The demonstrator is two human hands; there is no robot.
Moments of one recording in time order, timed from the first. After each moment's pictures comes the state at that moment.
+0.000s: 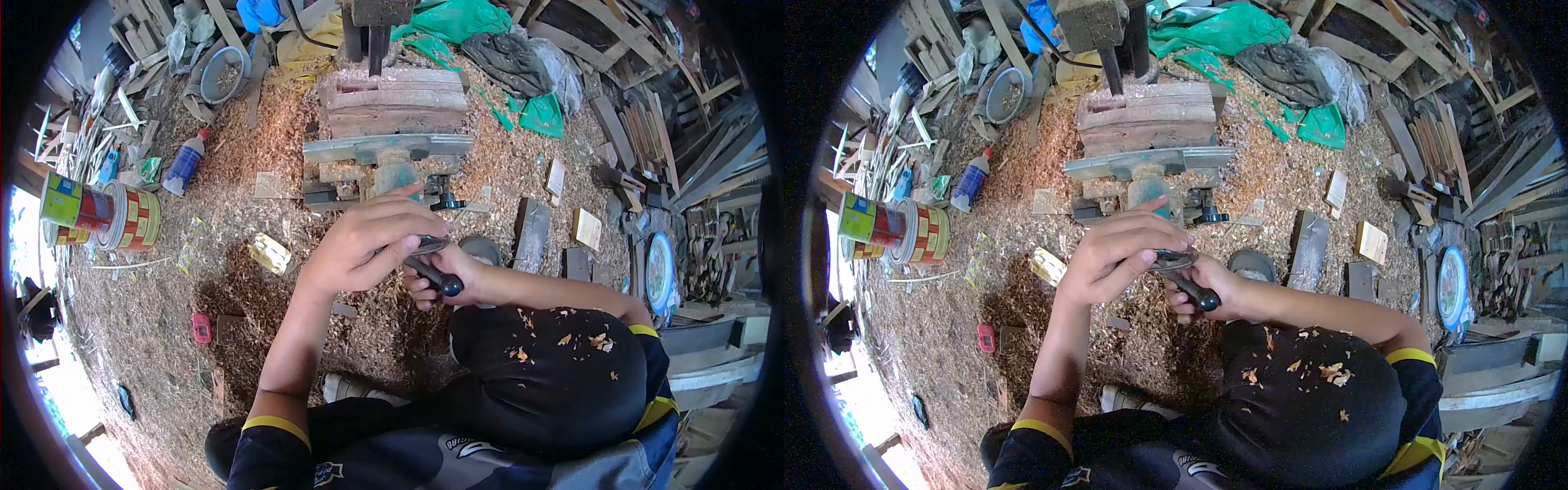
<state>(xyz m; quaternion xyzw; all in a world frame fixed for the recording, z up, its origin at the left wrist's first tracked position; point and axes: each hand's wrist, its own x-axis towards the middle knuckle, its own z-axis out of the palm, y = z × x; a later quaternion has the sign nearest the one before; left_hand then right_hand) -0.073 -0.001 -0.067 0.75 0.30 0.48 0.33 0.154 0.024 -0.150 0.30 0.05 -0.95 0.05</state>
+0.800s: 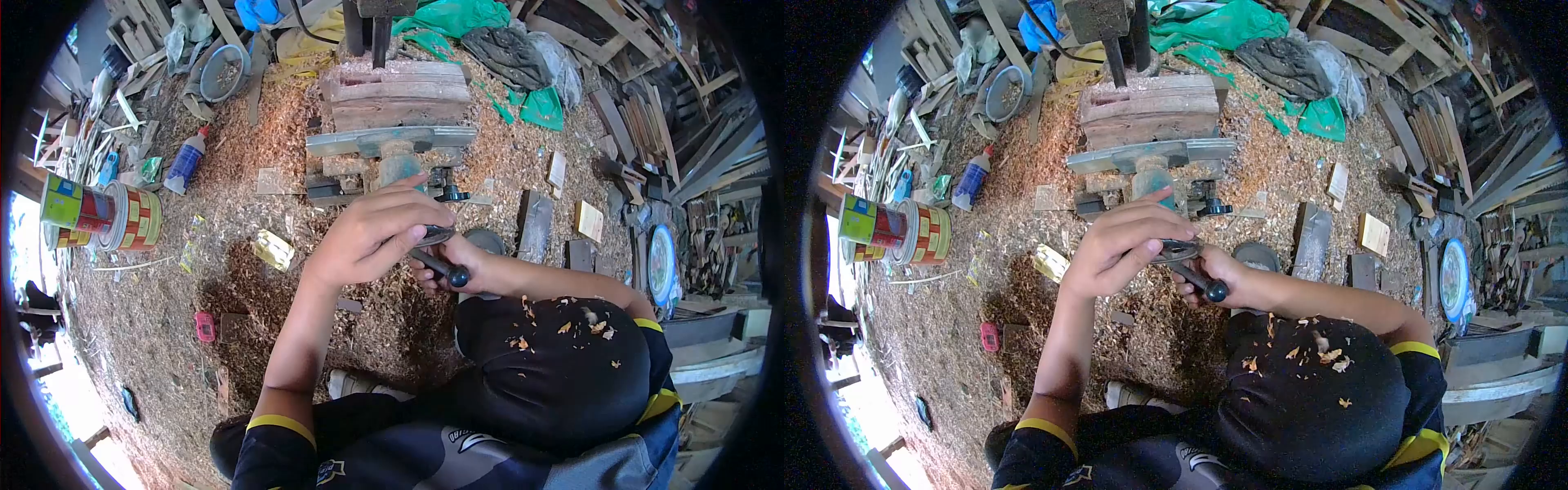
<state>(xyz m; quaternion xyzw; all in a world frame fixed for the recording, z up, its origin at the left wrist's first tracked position) -0.075 -0.001 -0.062 0.76 0.30 0.48 0.32 0.151 0.028 -0.149 0.38 0.14 -0.91 0.03</state>
